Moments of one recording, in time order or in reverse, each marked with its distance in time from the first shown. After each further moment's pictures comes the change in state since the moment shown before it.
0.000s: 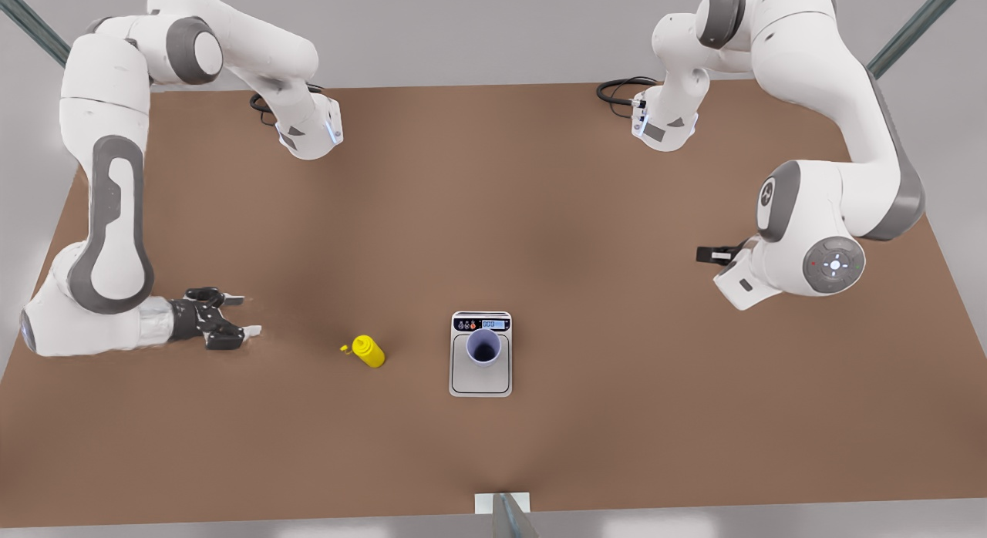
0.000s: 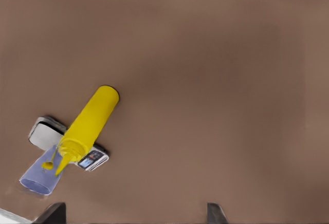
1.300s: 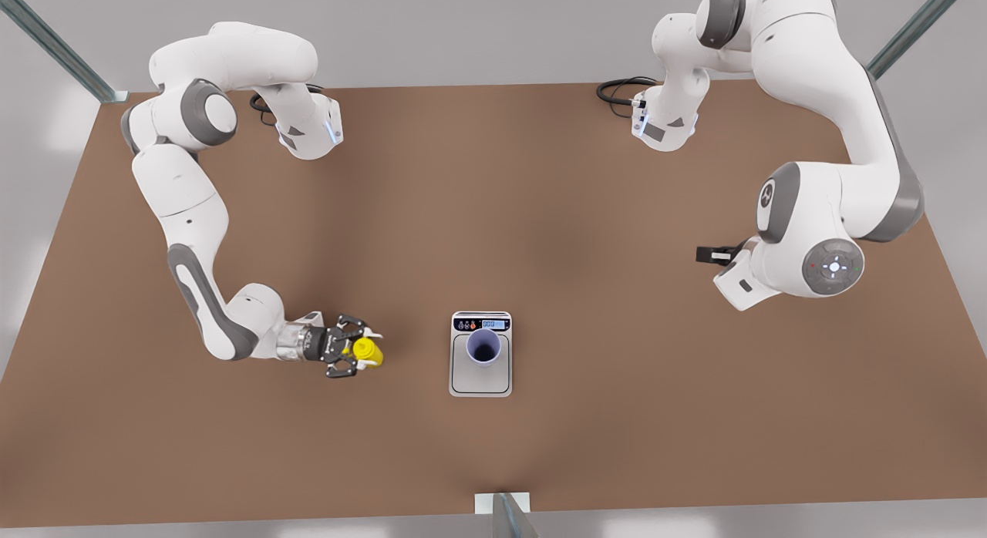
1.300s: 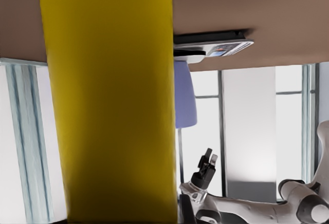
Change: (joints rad) left arm 0.001 0.007 0.001 -0.012 -0.001 0.000 0.001; right arm -0.174 0.527 0.376 -0.306 1.208 0.340 0.227
